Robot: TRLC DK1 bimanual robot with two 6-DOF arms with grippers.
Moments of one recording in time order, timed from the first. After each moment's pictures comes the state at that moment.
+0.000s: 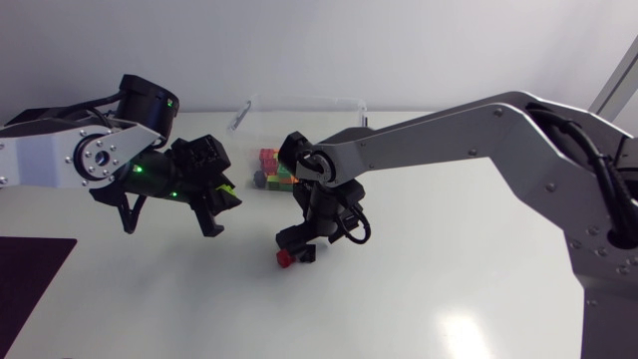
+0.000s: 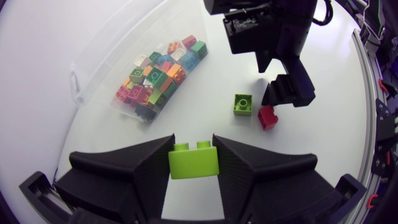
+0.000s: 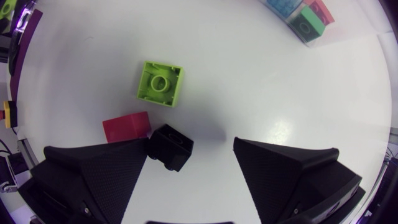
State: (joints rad) left arm -0.29 1.50 0.95 -0.36 0.22 0.79; right arm 0.72 2.16 1.52 -0.76 -0.04 0.21
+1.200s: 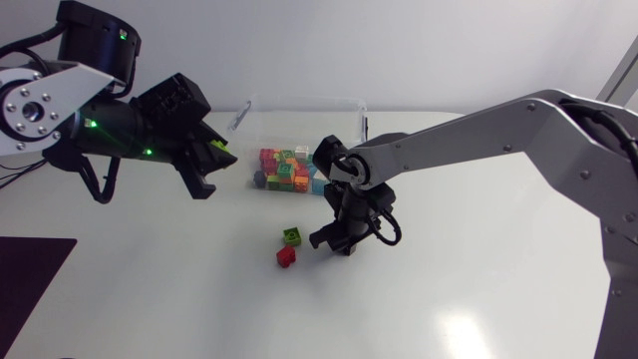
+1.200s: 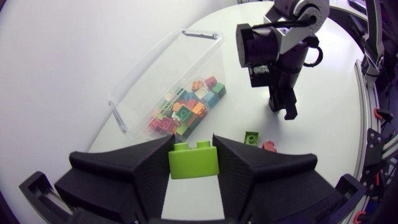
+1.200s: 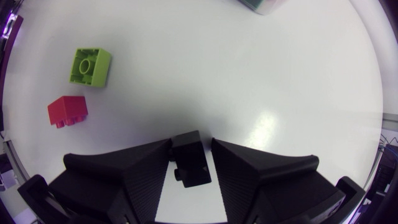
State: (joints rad) left arm -0.30 1.37 1.09 -0.44 0.23 0.71; right arm 0.61 2.10 1.36 -0.68 0.04 0.13
